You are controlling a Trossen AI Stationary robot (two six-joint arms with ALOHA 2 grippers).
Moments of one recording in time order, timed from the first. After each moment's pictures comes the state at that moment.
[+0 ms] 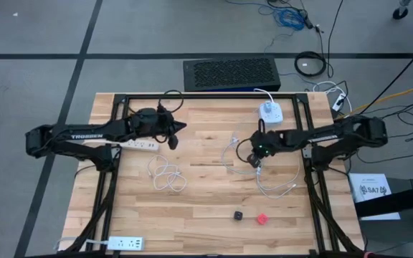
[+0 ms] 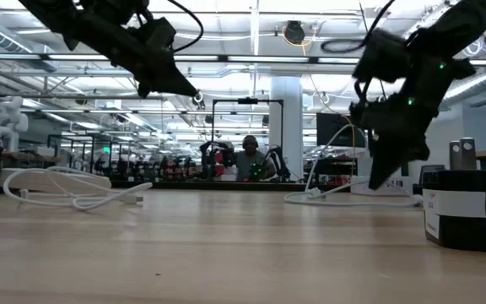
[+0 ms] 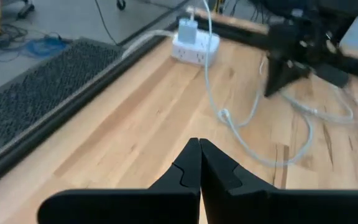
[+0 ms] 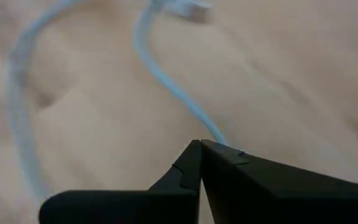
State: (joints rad) left arm 0.30 1.08 0.62 0.06 -0.04 -0.12; right arm -0.15 1.31 0.54 -0.33 0.13 0.58
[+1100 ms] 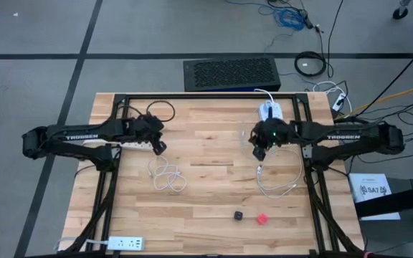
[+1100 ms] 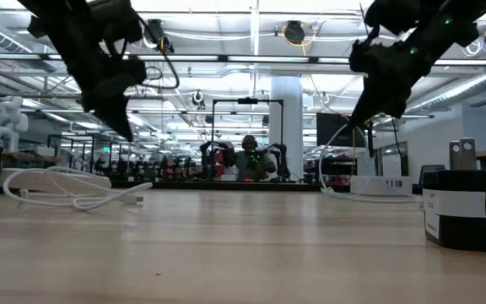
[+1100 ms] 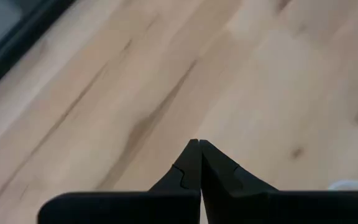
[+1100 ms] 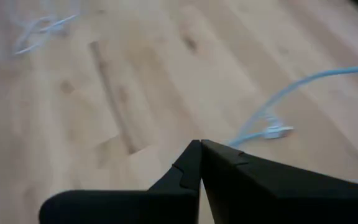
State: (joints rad) left arm 0.29 1.02 0.64 -0.59 -0.22 -0.25; right arm -0.21 1.05 0.63 -0.38 0.07 0.30
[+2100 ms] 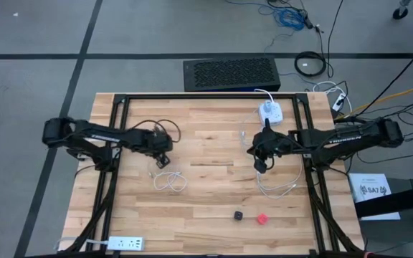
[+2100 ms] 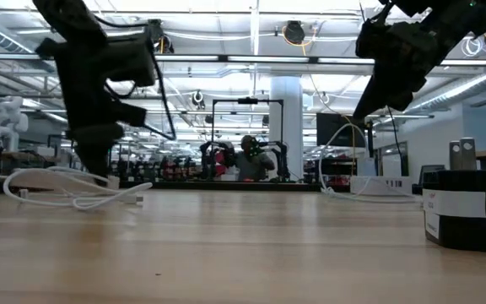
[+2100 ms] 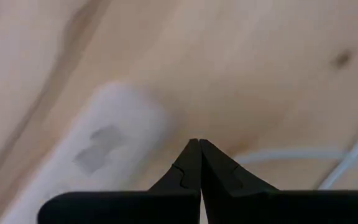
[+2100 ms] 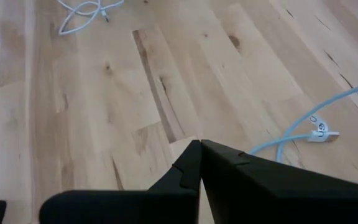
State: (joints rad) left arm 0.13 1.33 0.63 -0.66 -0.22 -0.47; right arm 0.02 1.05 0.63 -0.37 0.16 0.35
